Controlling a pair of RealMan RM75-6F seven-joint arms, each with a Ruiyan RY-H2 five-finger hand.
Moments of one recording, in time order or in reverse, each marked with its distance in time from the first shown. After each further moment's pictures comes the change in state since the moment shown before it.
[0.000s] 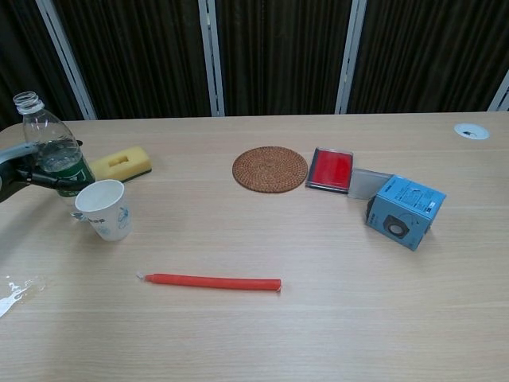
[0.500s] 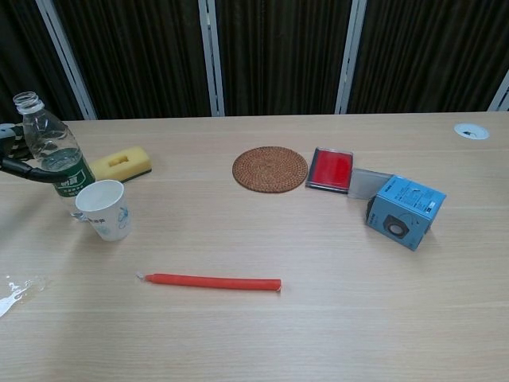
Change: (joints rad) left arm 0.040 0.178 0.043 -0.197 0.052 0.087 0.073; right arm -0.011 0.019 -0.010 -0.024 -0.033 0.023 0.024
